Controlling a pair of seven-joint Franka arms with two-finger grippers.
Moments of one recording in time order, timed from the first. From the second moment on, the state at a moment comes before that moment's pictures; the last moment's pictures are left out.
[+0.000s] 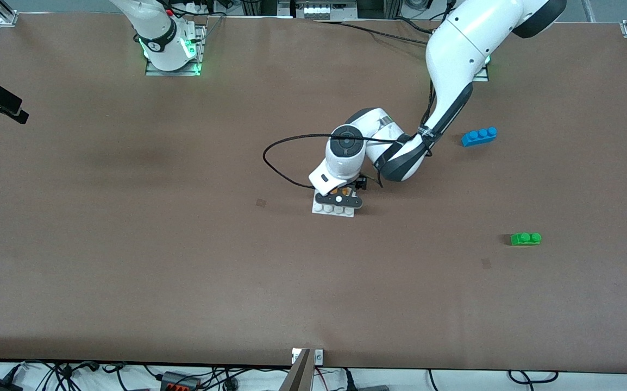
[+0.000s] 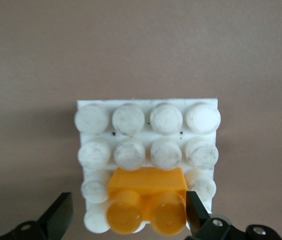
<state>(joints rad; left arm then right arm) -0.31 0.77 -0.47 -1.55 0.34 2.15 -0.78 -0.06 -0.02 0.00 -1.53 -0.02 1.51 0.06</state>
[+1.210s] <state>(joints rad) 0.02 0.45 -0.43 -1.58 0.25 1.85 -0.32 -0.05 0.02 0.01 -1.53 -0.02 1.50 0.03</state>
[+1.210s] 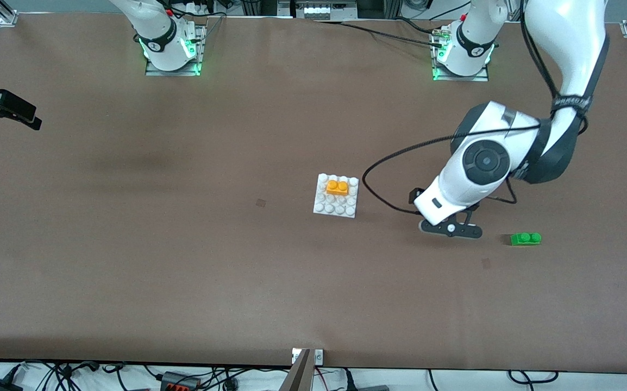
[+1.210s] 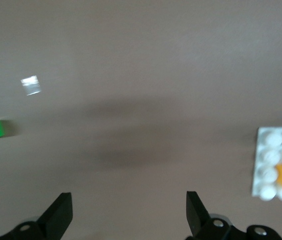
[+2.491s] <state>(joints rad) -0.05 0.02 -0.09 -1.65 0.00 1.51 -0.02 -0.05 0.02 0.01 -1.53 -0.02 1.51 0.03</state>
